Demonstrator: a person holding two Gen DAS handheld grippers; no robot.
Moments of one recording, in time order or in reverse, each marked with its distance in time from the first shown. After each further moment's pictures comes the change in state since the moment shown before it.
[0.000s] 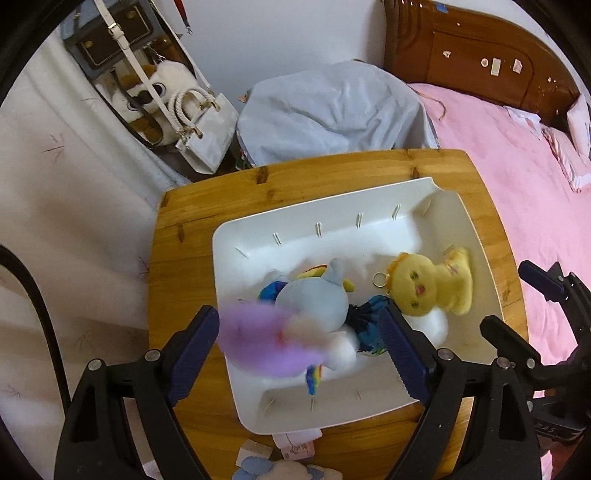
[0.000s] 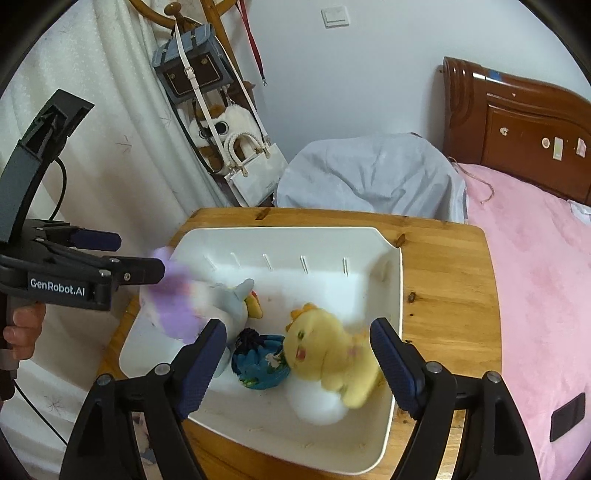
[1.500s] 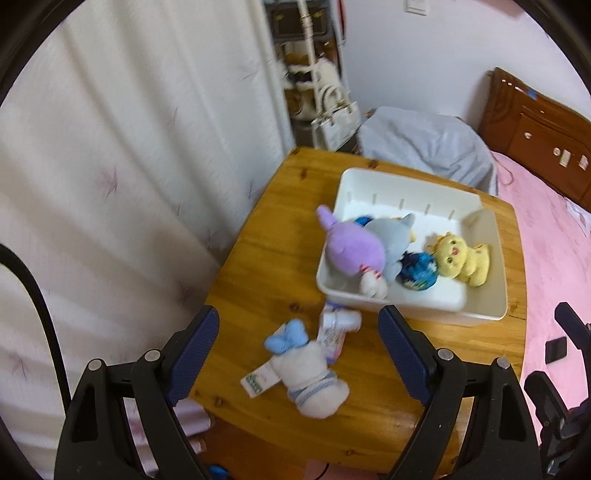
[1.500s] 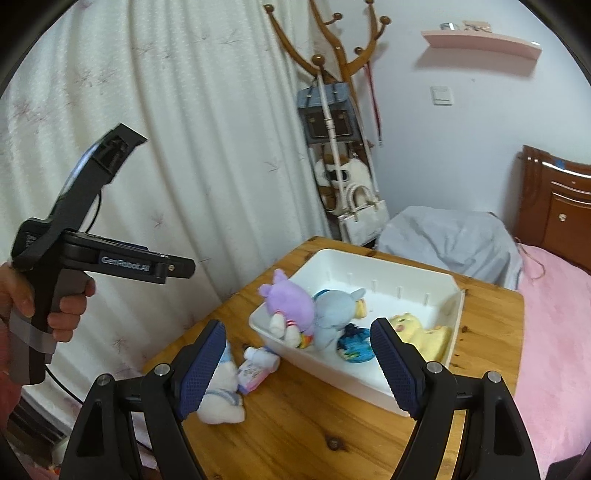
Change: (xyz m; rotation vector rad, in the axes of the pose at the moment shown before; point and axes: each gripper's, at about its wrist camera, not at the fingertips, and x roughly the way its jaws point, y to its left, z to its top) left arm -0.118 0.033 -0.170 -0.448 -0.081 0.222; right arm -0.137 0.066 -0.070 -0.292 -0.182 0.320
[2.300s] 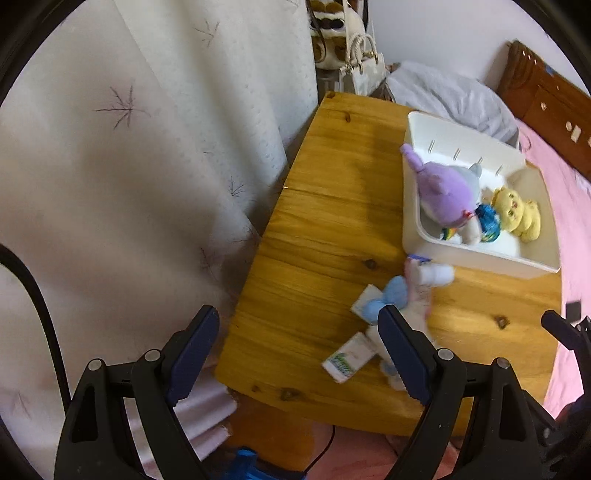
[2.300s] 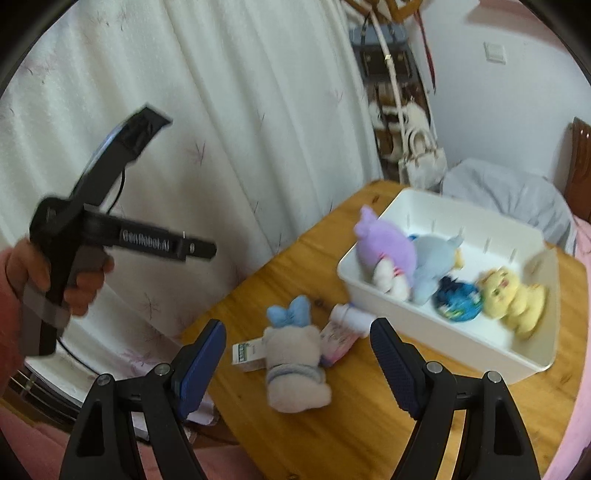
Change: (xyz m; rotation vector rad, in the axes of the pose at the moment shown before) left arm 0.075 0.112 -0.014 0.092 0.152 -0.030; right arm 0.094 0.103 -0.032 -0.001 0.231 0.072
